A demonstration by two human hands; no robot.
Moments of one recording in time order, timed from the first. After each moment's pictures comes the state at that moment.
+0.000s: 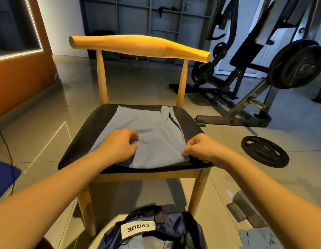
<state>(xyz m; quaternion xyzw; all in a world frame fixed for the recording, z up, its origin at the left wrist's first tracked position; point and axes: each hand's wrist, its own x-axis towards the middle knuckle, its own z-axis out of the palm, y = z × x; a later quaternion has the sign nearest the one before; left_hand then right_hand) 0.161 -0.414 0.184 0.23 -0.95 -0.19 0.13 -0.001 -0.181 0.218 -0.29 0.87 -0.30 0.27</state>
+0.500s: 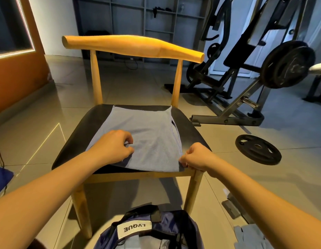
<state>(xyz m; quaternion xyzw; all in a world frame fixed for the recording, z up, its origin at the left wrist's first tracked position) 0.165 -0.415 0.185 0.20 -0.96 -0.17 0.12 0.019 -0.170 0.199 -0.25 0.89 -0.29 0.24</state>
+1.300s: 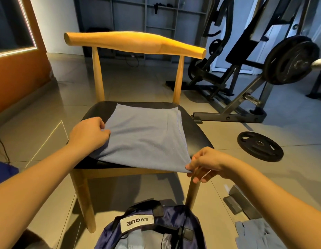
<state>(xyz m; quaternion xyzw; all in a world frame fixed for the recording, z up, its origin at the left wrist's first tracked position) 0.192 -0.460 0.190 0.37 -0.90 -0.12 0.21 0.012 -0.137 0.197 -0.22 0.83 -0.32 0.39</state>
